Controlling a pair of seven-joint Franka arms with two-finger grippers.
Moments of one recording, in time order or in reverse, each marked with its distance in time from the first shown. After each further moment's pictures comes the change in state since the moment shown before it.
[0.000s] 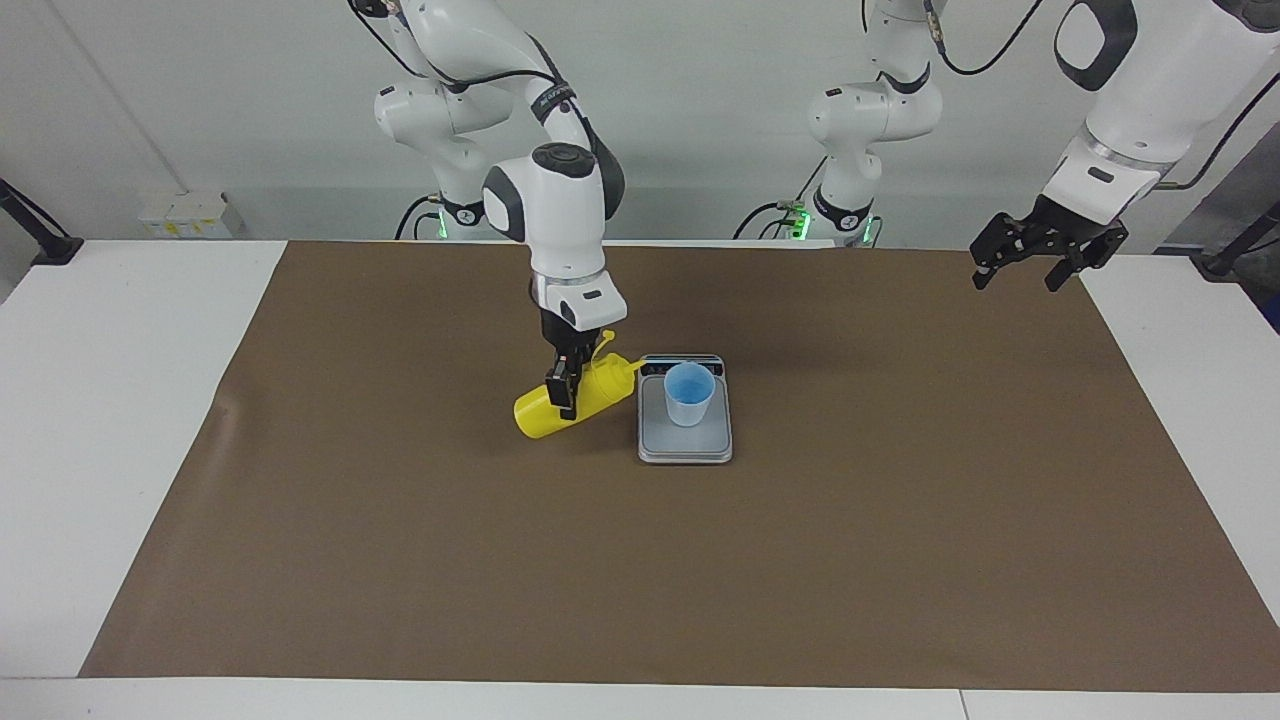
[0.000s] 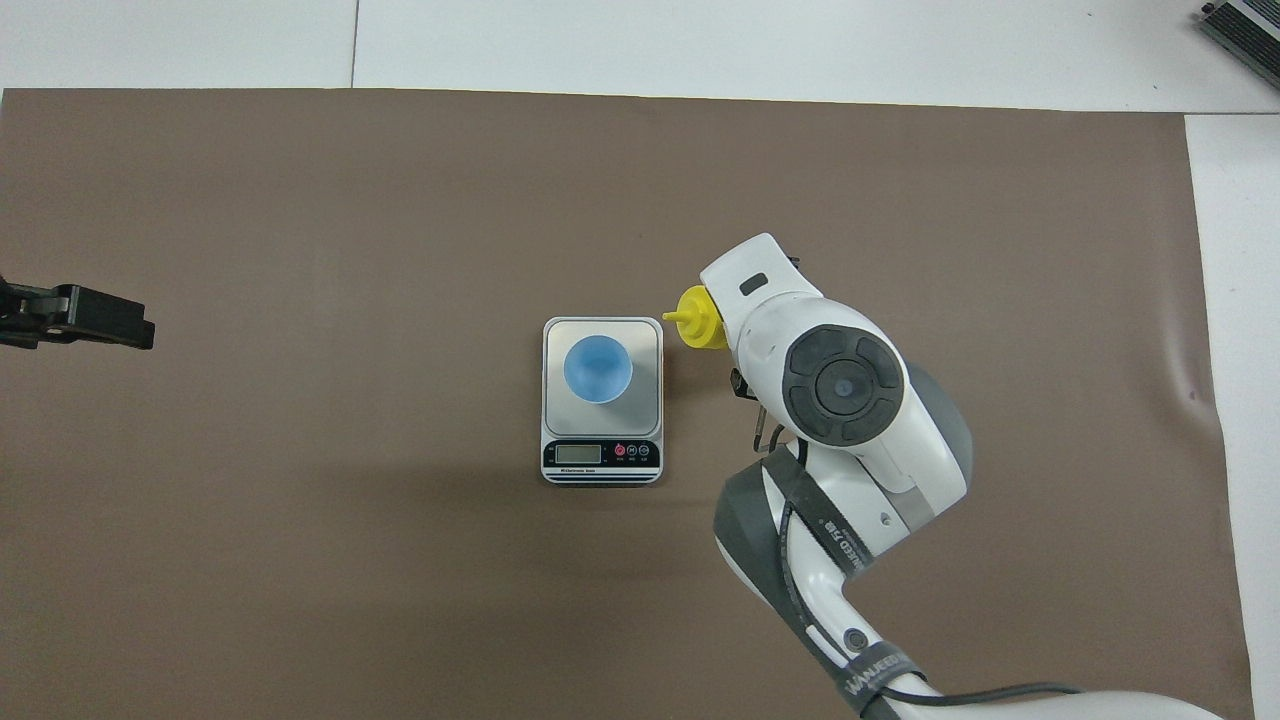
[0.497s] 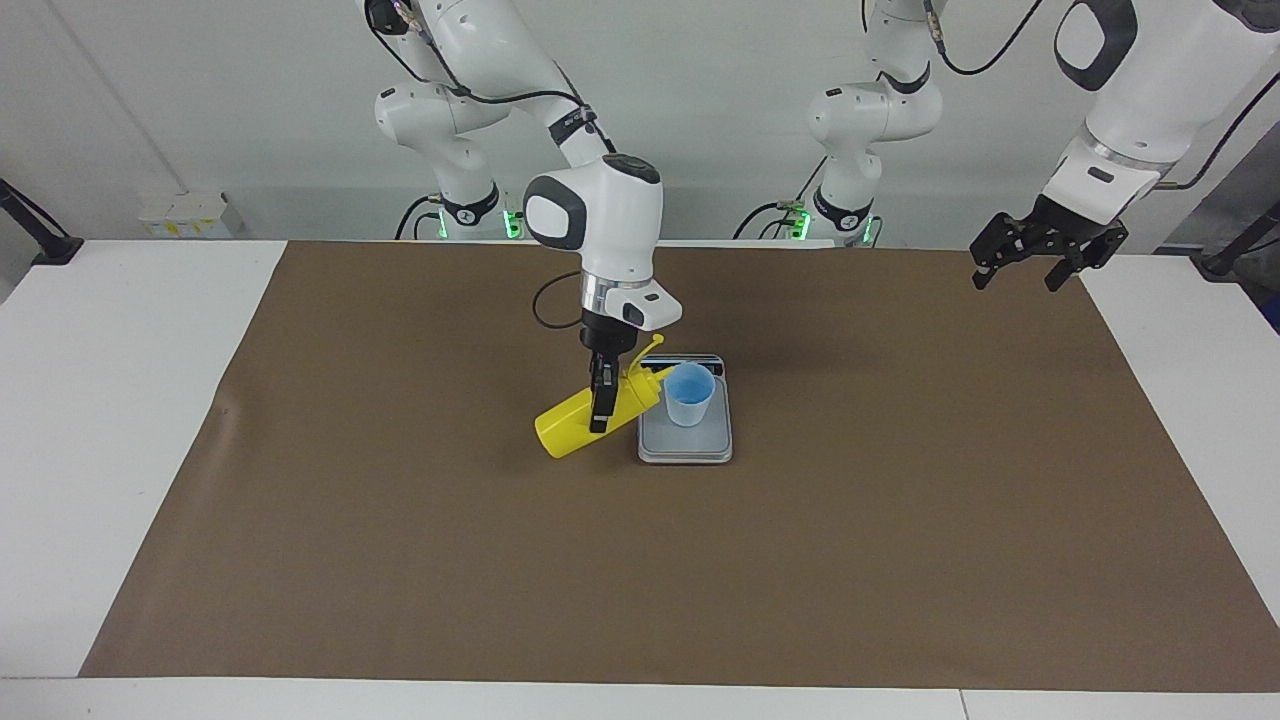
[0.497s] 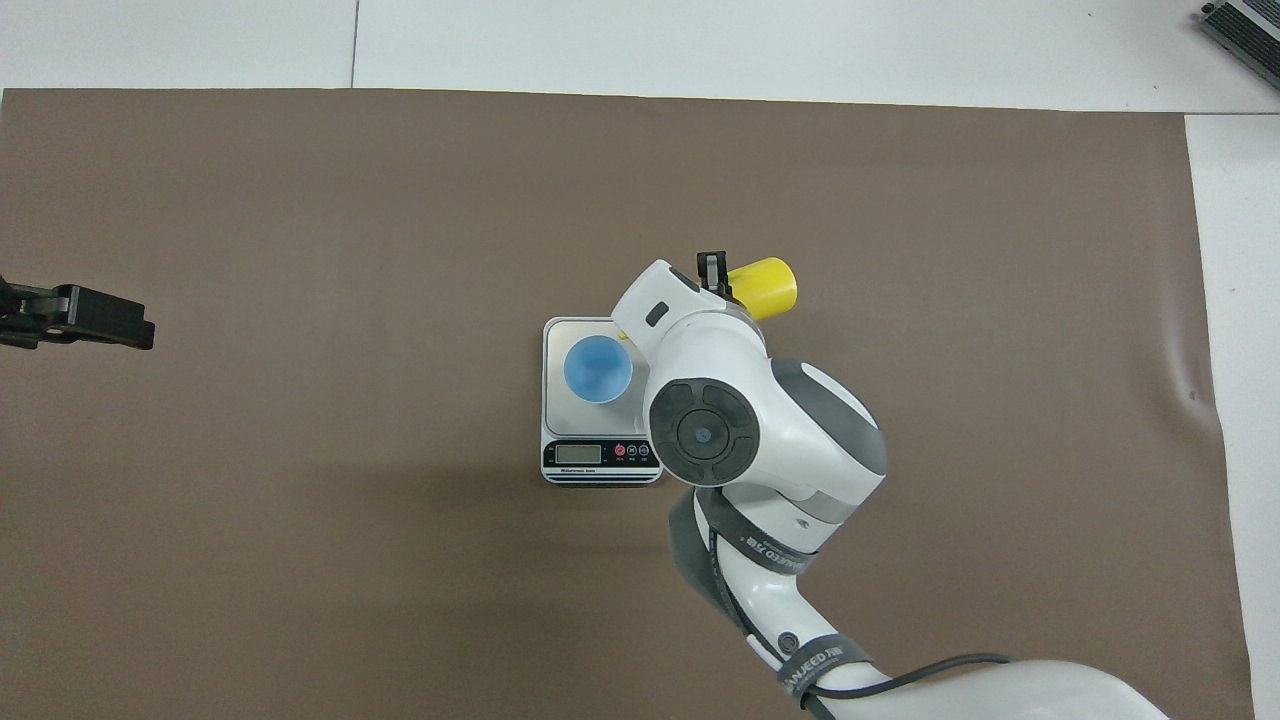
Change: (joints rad) left arm 0.000 0.000 0.000 0.000 0.000 0.000 0.000; right arm 0.079 0.097 0.000 0.085 -0.298 -0.018 0.010
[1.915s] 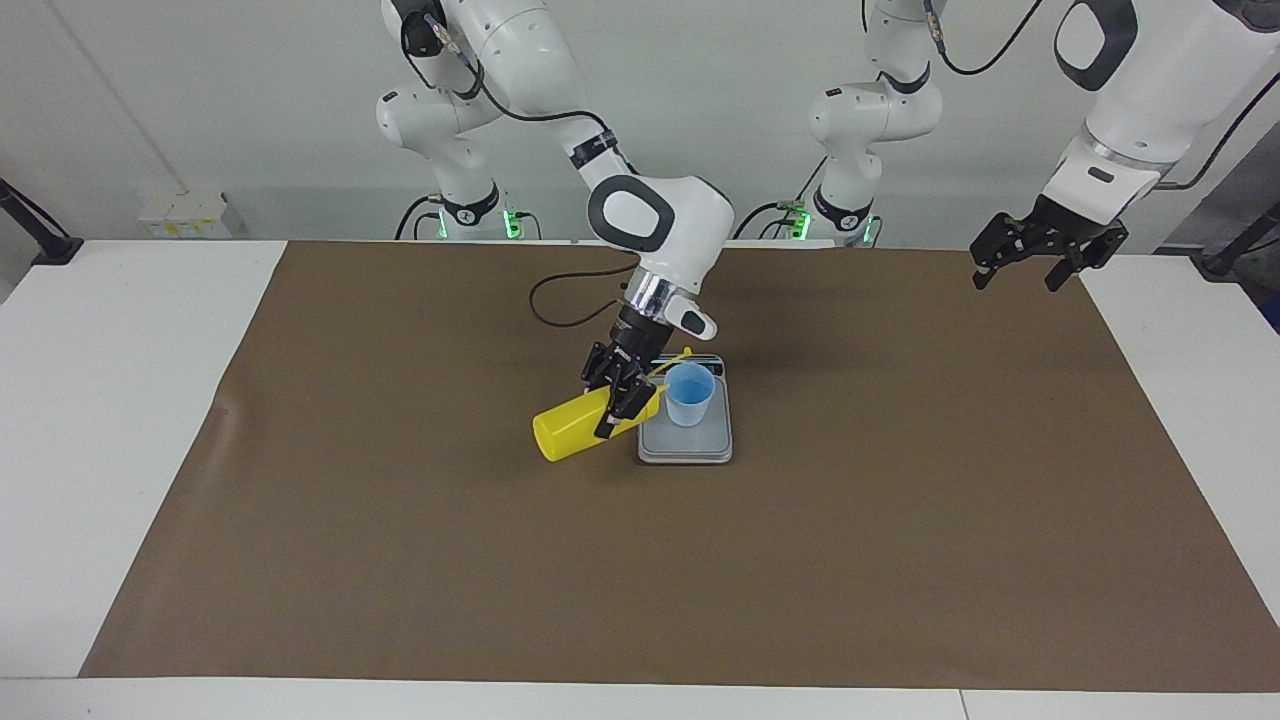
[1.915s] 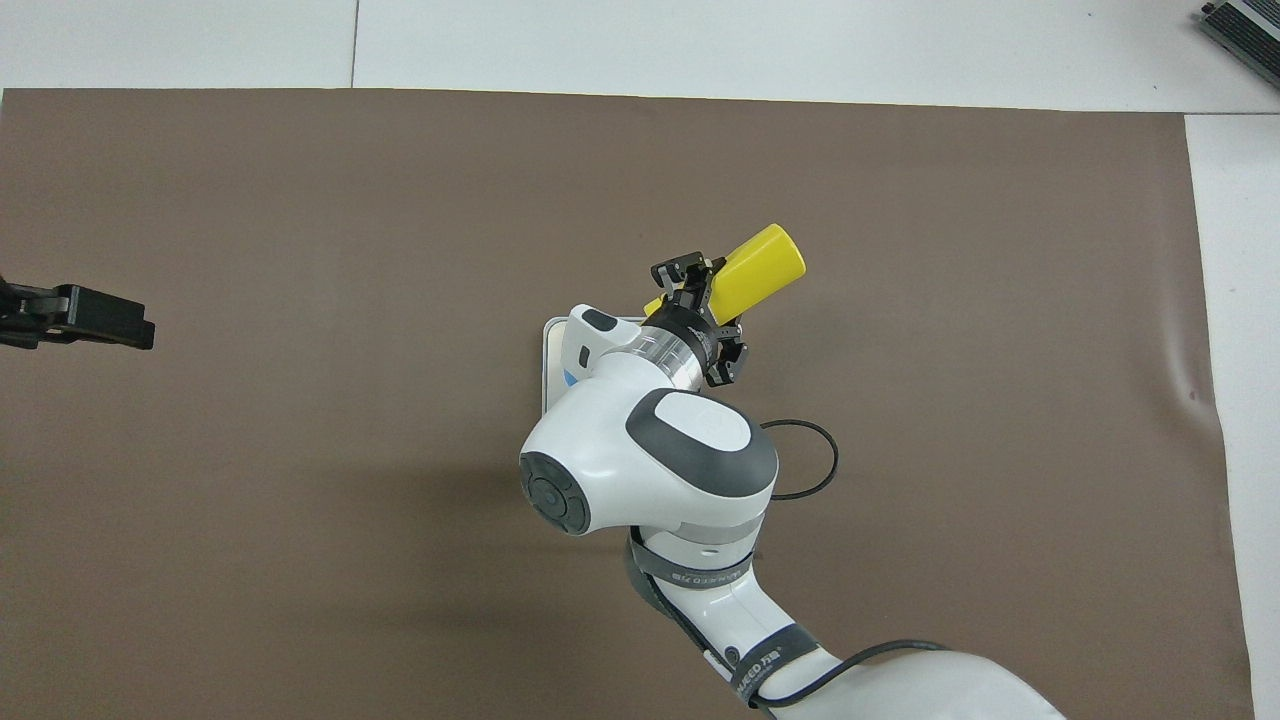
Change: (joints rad) left arm 0.000 0.000 0.000 0.000 0.000 0.000 0.000; right arm 0.117 0.092 0.000 0.101 -0.447 -0.295 0.038
